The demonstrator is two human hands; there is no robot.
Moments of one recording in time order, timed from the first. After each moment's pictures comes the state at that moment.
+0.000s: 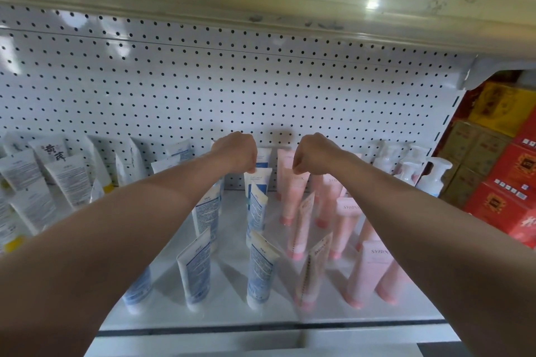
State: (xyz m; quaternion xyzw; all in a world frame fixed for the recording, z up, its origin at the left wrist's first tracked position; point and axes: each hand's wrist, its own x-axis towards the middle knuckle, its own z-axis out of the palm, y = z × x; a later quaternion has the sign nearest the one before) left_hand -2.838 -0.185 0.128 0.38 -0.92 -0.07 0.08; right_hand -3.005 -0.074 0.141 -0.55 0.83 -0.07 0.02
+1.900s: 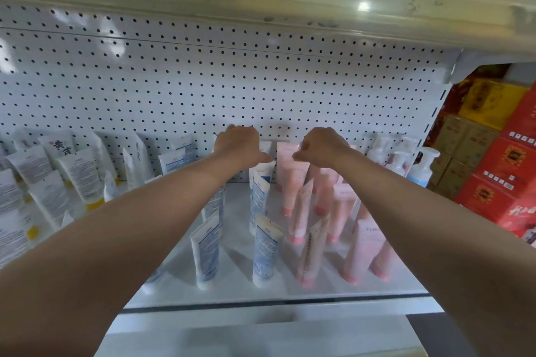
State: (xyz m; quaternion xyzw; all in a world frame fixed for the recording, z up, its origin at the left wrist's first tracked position) left_hand -2.827 -0.152 0.134 0.40 -0.91 -0.03 0.13; right_hand -2.989 -0.044 0.145 -0.50 0.86 -0.12 -0.01
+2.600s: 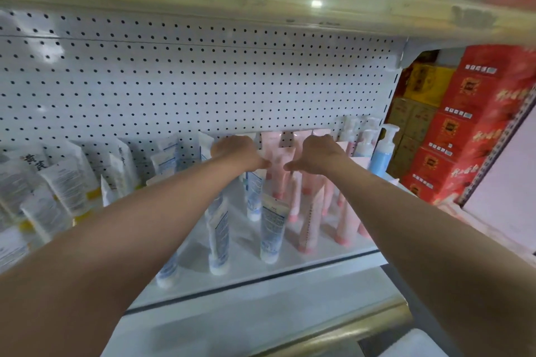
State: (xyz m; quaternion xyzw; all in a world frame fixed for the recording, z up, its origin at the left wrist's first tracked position) left_hand -2.803 -0.122 0.129 0.37 -0.92 -0.07 0.05; right_hand -2.926 0.009 0.132 -0.41 0.91 -0.07 -0.01
